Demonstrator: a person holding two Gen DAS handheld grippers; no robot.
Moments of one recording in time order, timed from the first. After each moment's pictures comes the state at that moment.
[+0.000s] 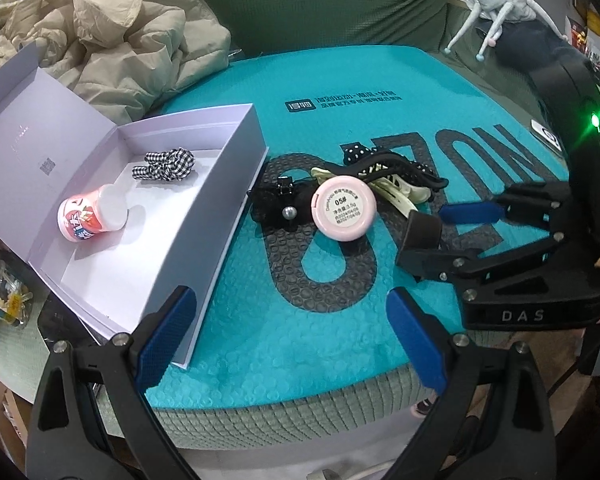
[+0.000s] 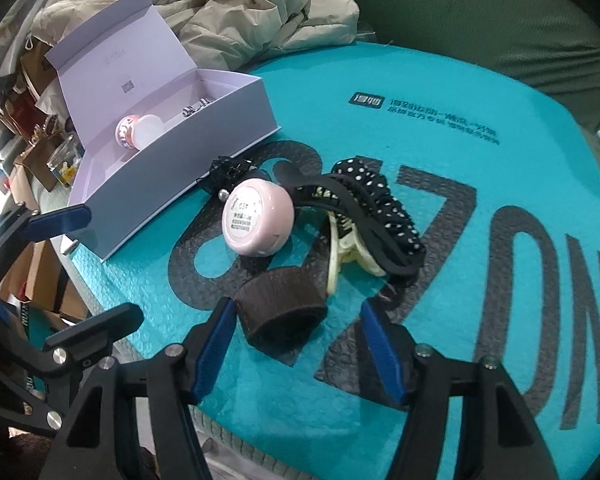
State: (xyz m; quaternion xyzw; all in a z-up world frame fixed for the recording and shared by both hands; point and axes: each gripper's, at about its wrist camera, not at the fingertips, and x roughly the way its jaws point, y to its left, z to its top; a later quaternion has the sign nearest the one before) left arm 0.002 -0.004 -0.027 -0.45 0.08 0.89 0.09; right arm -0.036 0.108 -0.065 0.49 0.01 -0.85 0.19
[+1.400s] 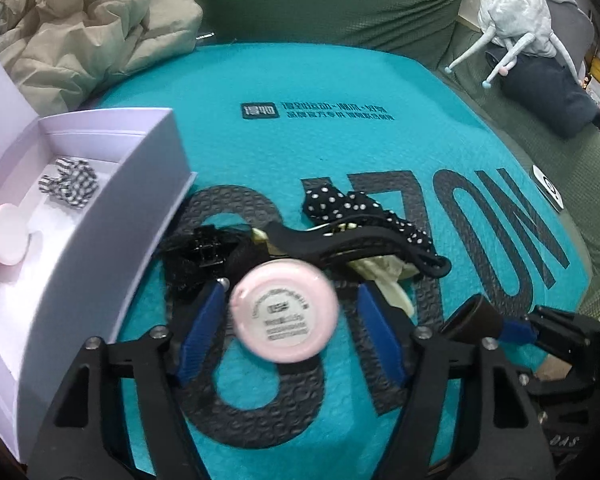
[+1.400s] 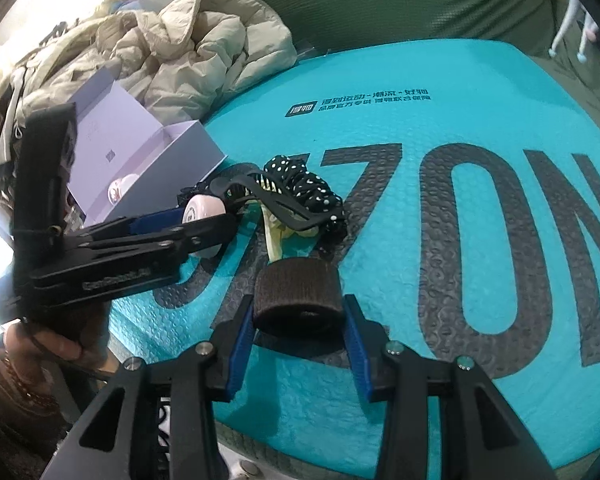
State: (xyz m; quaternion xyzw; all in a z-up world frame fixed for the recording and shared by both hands) left arm -0.085 0.038 -0.065 -0.46 0.00 0.88 0.13; right arm -0.005 0.180 -0.084 0.45 -0.13 -0.87 0.16
